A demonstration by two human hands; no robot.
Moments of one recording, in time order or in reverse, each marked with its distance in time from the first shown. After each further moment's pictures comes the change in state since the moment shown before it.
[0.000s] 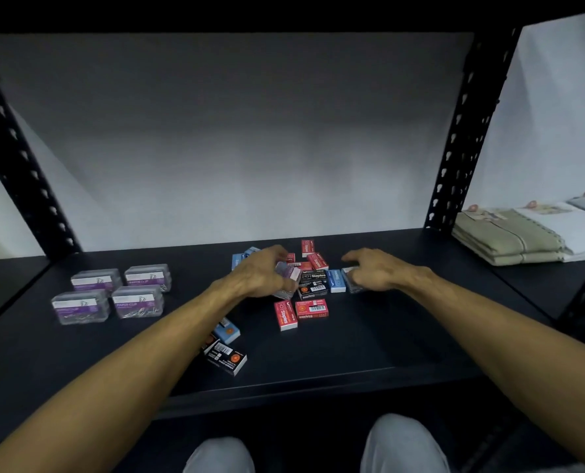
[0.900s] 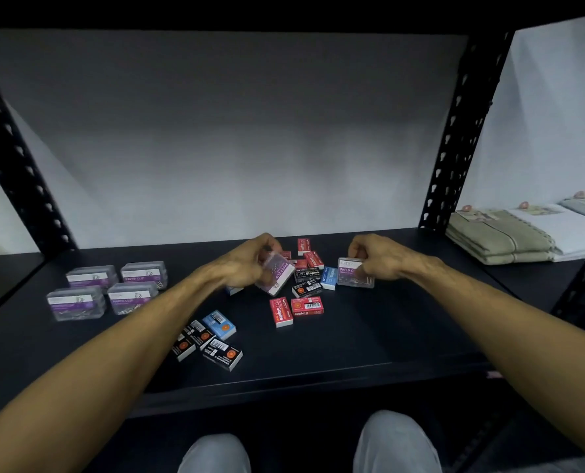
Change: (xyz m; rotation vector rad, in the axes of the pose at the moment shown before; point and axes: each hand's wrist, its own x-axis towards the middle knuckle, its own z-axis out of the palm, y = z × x) left_hand -0.004 -0.015 -0.024 -0.196 -0.100 0.129; right_hand -0.008 0.013 -0.019 0.051 0.100 -0.038
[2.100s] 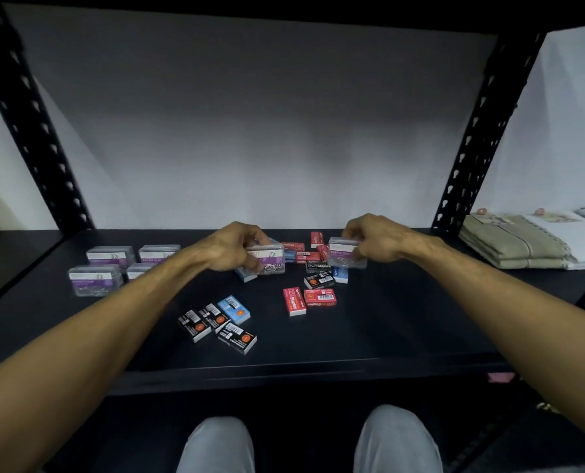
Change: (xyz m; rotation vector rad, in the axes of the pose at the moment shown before) left_hand -0.027 -0.025 -0.035 0.041 0.073 -0.034; right_hand 0.001 -0.046 -0.013 -0.059 -0.010 -0.081
